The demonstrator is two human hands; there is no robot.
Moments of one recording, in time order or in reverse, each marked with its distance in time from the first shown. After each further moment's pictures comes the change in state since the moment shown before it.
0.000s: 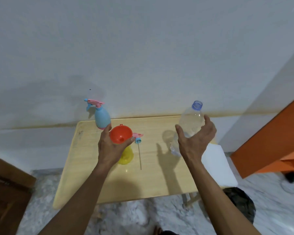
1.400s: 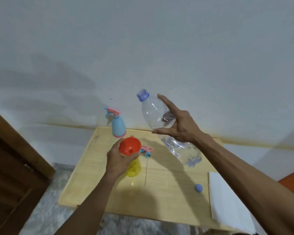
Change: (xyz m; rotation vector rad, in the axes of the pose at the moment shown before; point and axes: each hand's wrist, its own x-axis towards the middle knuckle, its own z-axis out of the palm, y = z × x) left_hand -0.002 -0.003 0.022 0.021 0.101 -0.105; right_hand 0.103 -0.094 0.033 0.075 -0.981 -0.633
